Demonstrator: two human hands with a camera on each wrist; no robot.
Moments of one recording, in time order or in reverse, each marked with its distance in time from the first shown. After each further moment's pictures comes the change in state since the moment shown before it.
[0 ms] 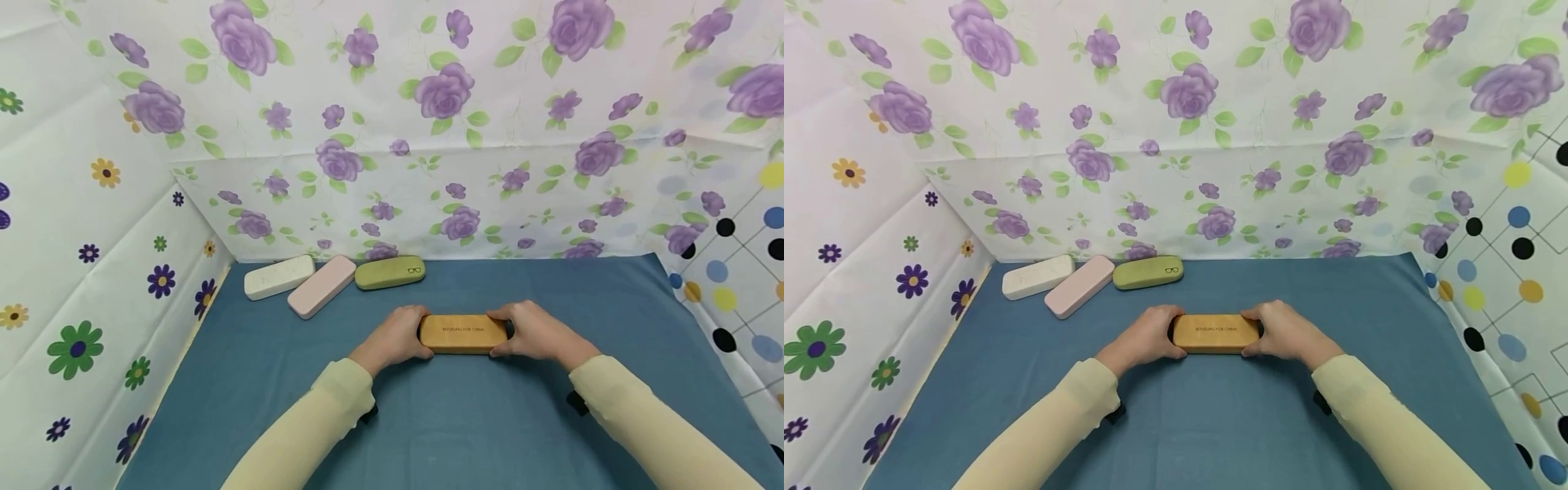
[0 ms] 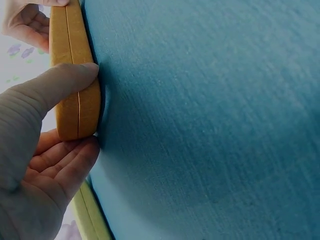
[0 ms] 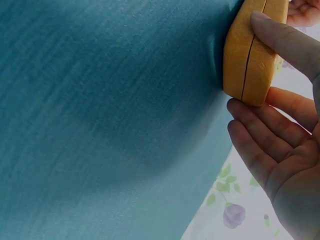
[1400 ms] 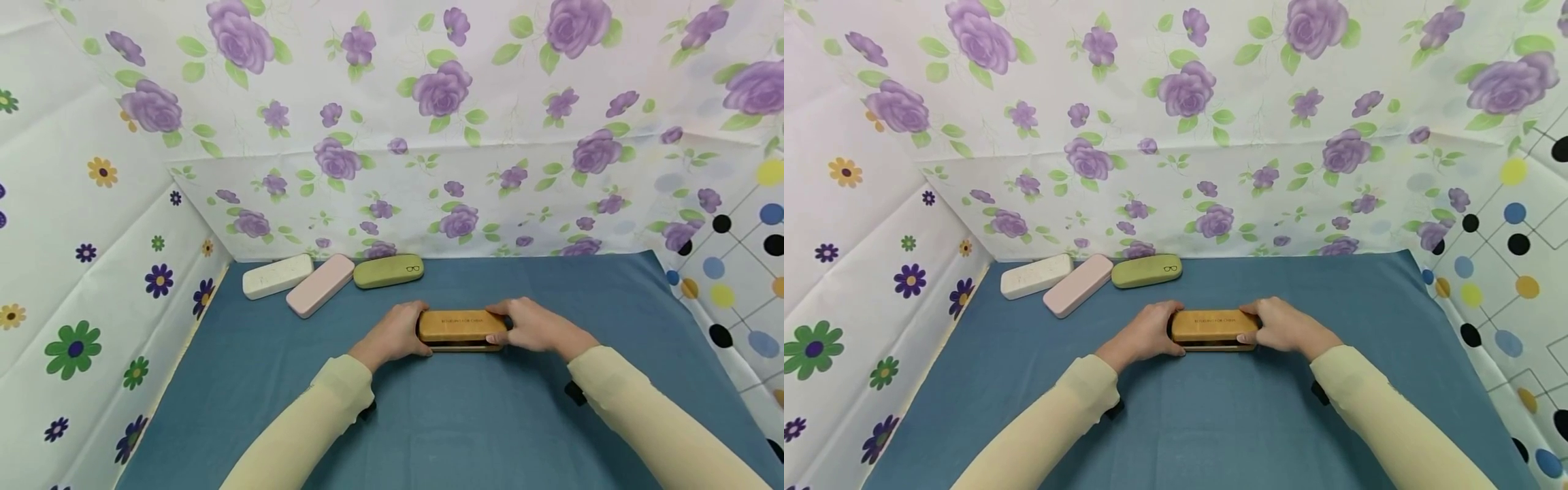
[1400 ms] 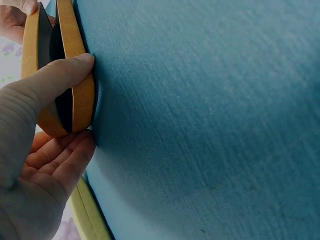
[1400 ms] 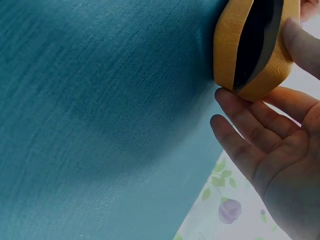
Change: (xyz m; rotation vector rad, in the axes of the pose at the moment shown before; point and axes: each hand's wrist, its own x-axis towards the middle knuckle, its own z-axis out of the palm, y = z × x) left_hand 0.005 -0.005 0.002 -0.002 0.002 -0.006; right_hand 0.006 0.000 -0.009 0.060 -0.122 0.052
